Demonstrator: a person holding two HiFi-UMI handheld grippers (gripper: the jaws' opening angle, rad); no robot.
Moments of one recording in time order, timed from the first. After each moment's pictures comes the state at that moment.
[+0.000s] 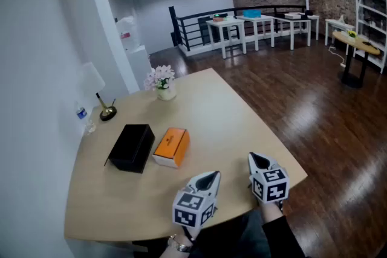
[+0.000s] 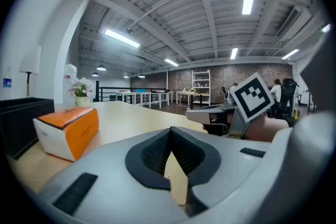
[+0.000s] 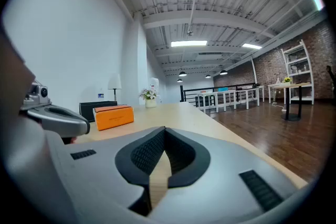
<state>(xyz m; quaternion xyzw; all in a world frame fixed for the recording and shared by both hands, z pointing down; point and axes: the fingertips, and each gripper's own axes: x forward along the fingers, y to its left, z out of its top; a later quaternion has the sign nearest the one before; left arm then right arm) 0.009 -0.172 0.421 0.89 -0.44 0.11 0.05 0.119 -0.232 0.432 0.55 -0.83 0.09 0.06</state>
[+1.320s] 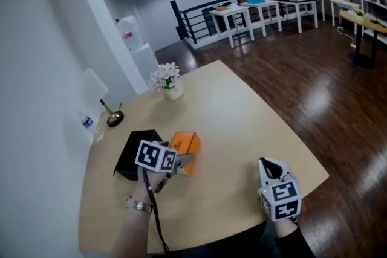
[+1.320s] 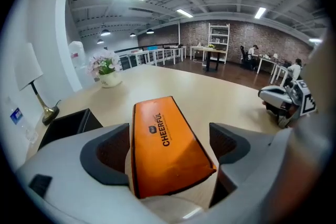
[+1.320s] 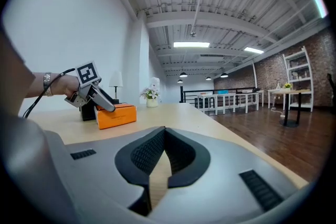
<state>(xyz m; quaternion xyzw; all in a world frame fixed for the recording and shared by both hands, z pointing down) -0.152 -0.321 0.425 0.80 -0.46 0.36 0.15 0.101 -0.227 0.420 0.56 -0.82 0.07 0.07</state>
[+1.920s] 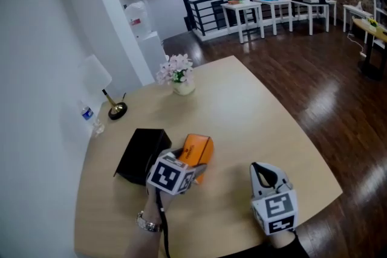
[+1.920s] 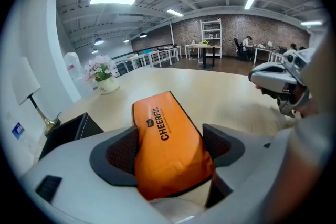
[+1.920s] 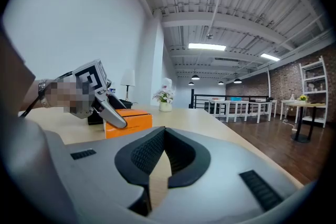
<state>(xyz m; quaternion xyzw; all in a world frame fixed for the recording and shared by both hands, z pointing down) -0.151 -0.318 0.436 0.80 -0.46 0.38 0.09 0.021 -0.253 0.393 0.51 -0.86 0.03 0.09</state>
